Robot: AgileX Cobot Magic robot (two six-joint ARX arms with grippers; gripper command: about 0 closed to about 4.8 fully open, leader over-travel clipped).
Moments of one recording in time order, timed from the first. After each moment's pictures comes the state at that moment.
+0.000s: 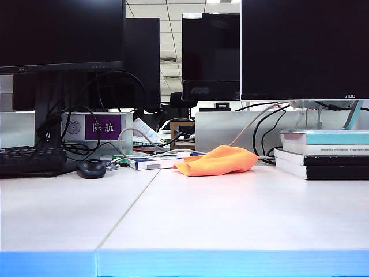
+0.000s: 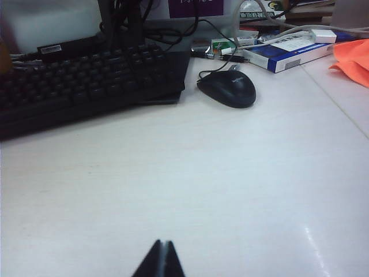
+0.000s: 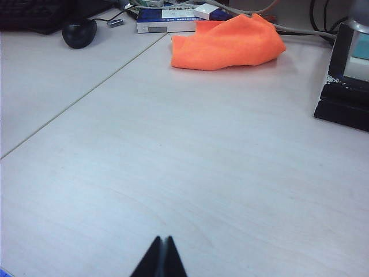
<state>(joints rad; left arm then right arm) -0.05 0.00 0.01 -0.17 -0.02 0.09 0.40 0.11 0.21 -0.38 -0.06 0.01</state>
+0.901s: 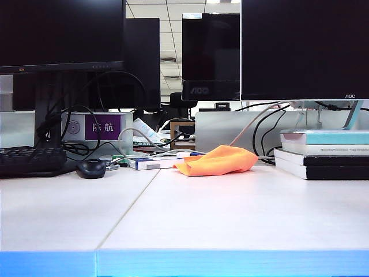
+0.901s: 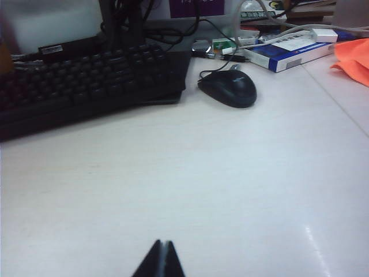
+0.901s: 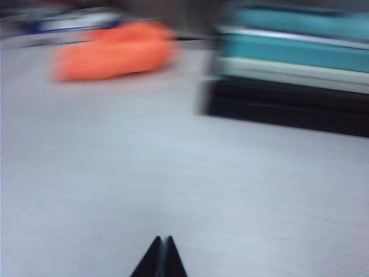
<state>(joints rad) -0.05 0.00 0.01 -0.17 -0.02 0.09 0.30 0.11 0.14 -0.25 0.19 0.01</state>
